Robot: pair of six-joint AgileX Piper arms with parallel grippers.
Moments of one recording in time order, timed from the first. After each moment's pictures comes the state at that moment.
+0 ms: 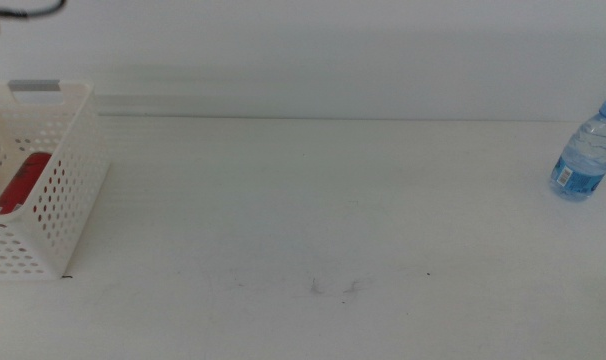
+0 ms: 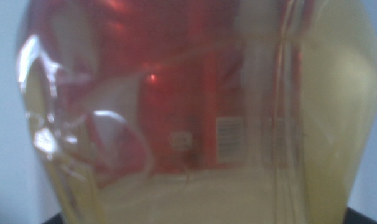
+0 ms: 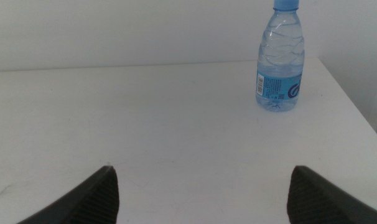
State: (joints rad) left arm 0.32 1.72 -1.58 -0.09 1.17 0.39; right arm 0.07 0.01 0.00 0.01 0.29 0.06
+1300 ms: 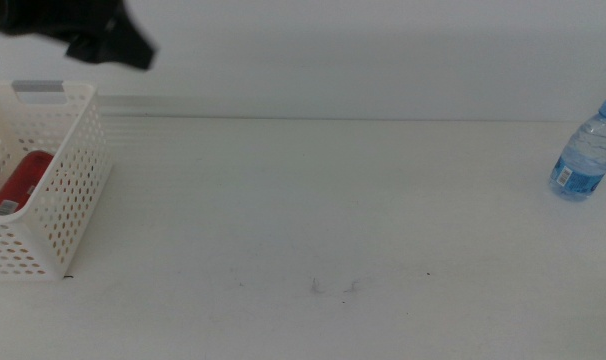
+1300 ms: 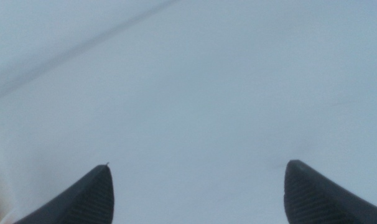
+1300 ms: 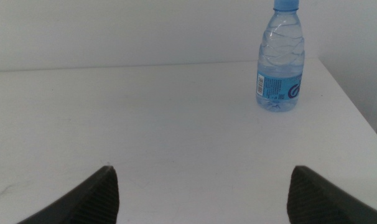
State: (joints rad) left arm -0.11 1.37 -1.59 -0.34 1.21 0.46; right arm 0.07 0.01 0.00 0.01 0.29 0.06
